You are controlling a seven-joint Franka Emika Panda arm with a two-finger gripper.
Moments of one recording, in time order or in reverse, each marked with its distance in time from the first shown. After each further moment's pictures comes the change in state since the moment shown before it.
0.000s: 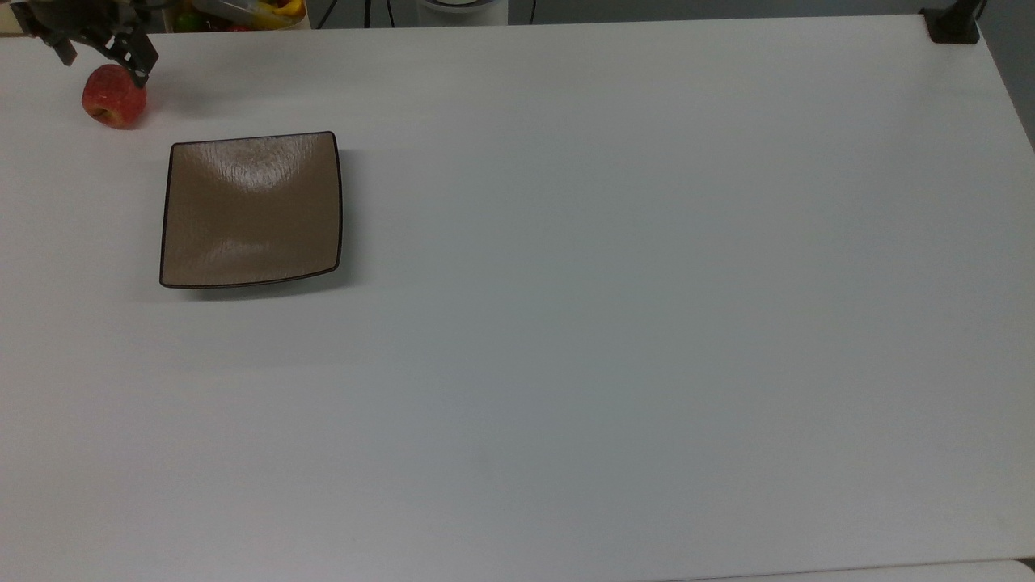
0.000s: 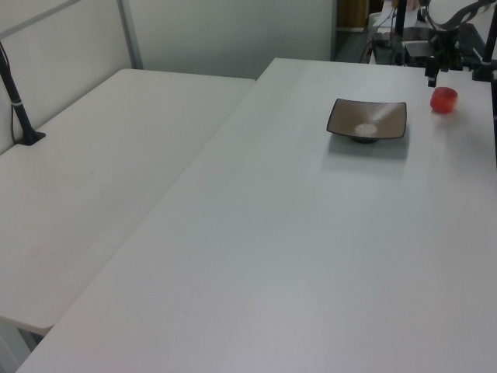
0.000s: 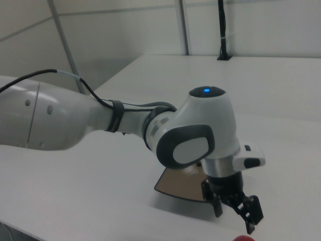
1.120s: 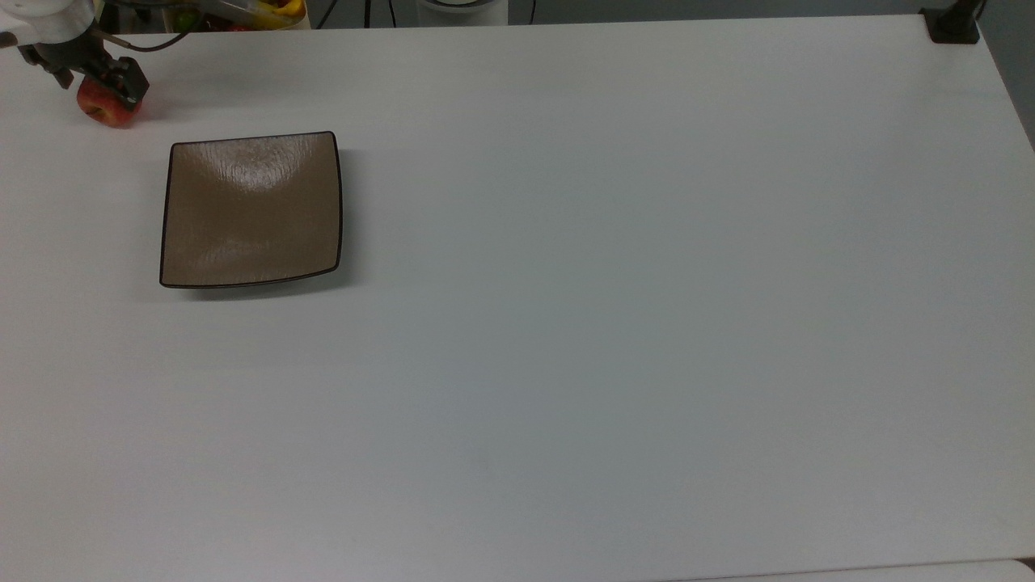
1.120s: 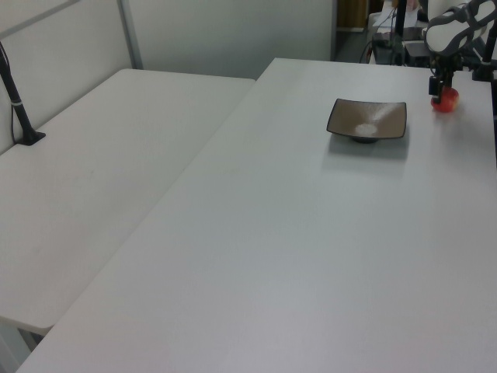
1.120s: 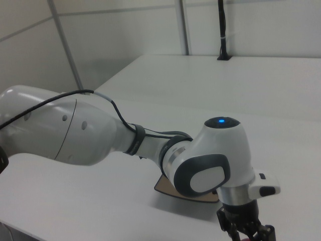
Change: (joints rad) arm -0.058 0.135 0.000 0.000 -0.047 0.128 -0.001
